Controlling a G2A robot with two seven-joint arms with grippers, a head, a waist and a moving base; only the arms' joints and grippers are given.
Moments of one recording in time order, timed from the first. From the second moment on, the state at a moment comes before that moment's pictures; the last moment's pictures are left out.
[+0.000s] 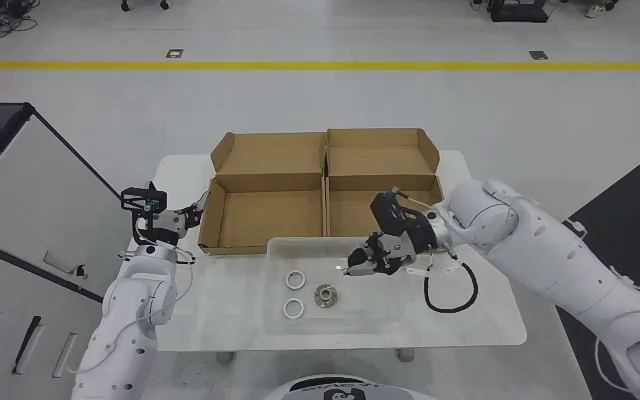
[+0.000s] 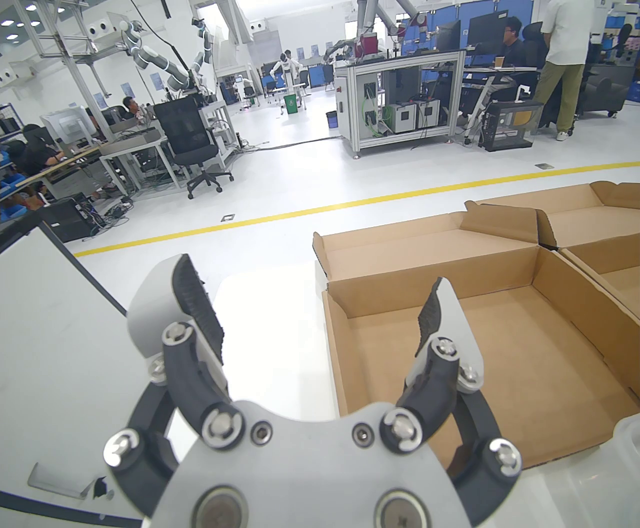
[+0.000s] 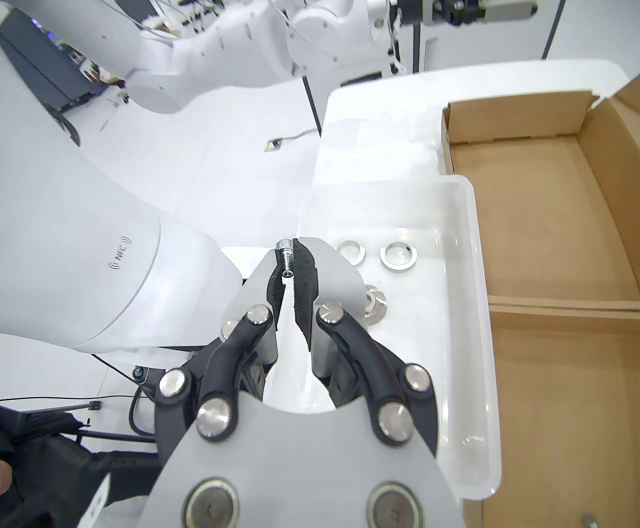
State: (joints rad) left arm 1.73 -1.15 -1.60 -1.80 1.33 0.00 0.00; right arm -0.83 -0.75 0.61 -1.66 0.05 -1.01 0.80
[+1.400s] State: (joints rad) left arm 1.73 -1.15 -1.60 -1.80 1.33 0.00 0.00; right arm -0.84 -0.81 0.79 -1.85 0.80 -1.01 0.81
